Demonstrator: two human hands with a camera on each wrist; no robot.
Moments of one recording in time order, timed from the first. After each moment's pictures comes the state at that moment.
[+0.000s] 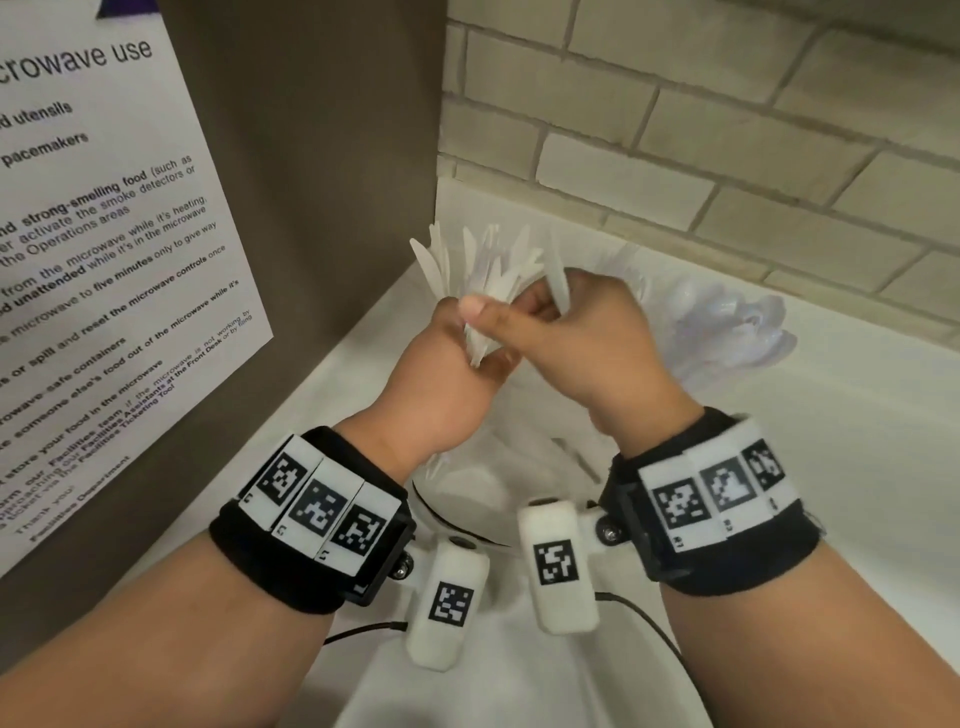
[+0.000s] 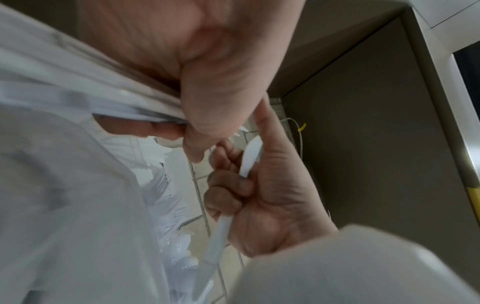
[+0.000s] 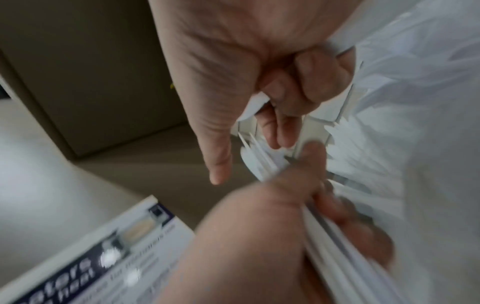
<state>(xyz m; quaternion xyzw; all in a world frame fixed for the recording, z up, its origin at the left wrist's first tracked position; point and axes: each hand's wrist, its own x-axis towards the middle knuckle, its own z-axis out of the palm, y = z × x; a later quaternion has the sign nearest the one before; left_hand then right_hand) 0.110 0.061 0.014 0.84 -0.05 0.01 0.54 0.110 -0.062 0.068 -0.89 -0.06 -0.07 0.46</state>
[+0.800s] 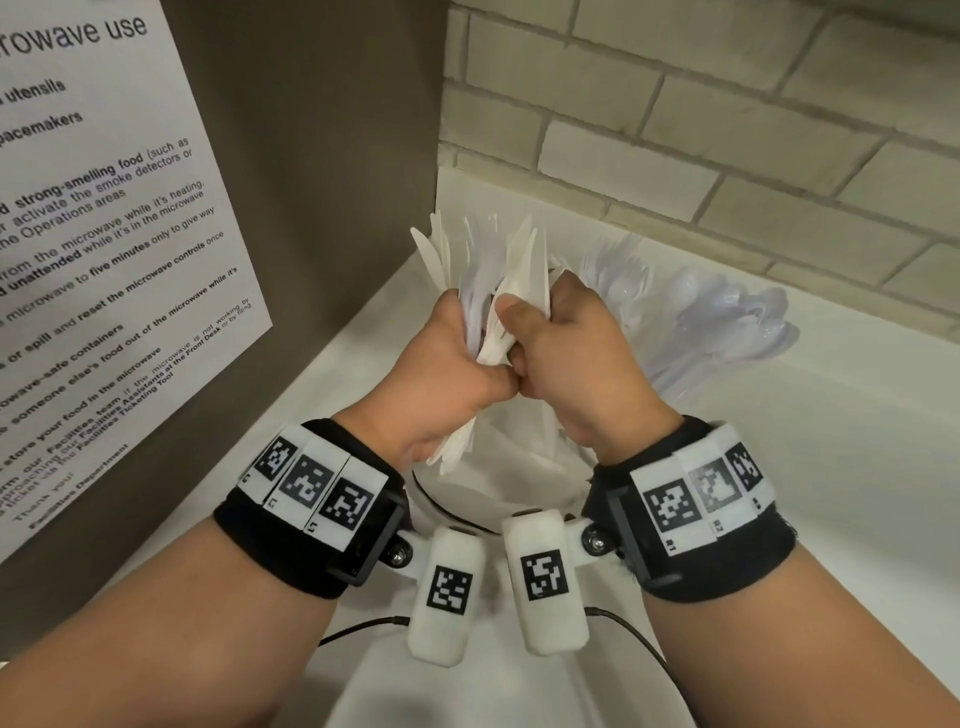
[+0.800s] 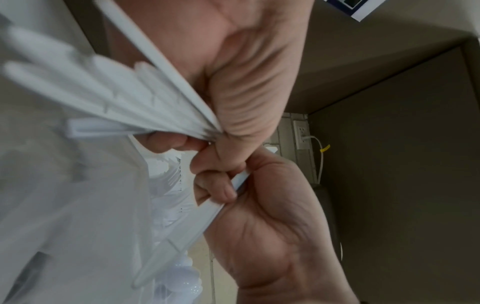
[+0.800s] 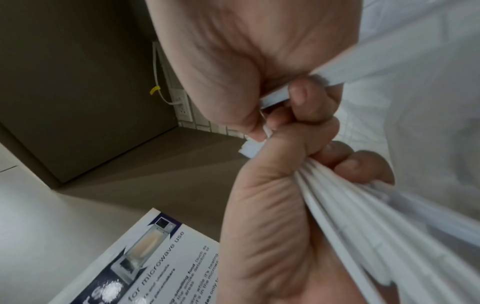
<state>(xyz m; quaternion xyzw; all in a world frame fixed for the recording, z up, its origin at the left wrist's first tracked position) 0.103 0.060 0.014 0.69 -0.03 -0.06 0.72 0.110 -0.052 0.050 -0.81 -0.01 0.01 0.59</state>
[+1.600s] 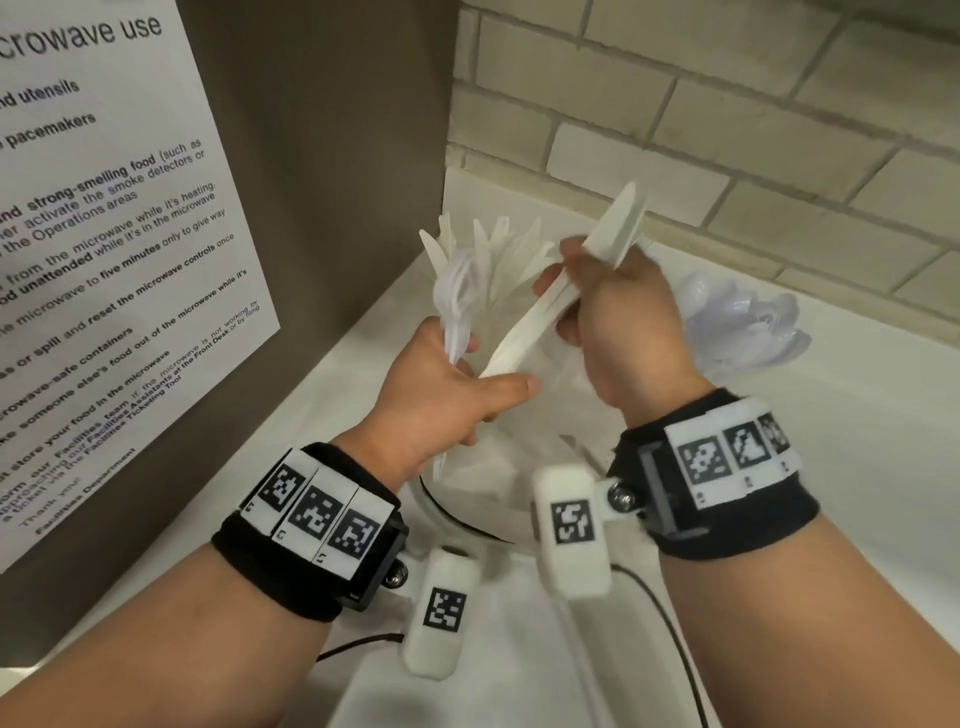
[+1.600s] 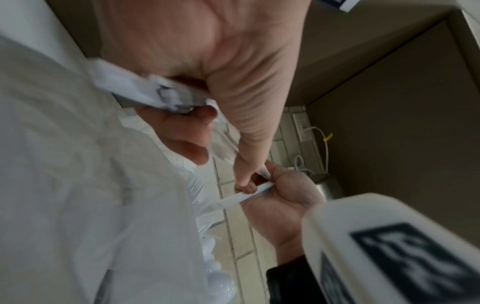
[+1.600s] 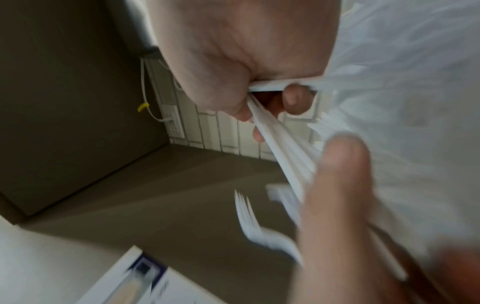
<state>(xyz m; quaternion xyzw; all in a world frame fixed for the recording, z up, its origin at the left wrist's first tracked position) 0.098 0.070 0.002 0.75 0.05 -0.04 0.66 0.134 -0.062 0.067 -0.73 0.05 -0.07 0.67</state>
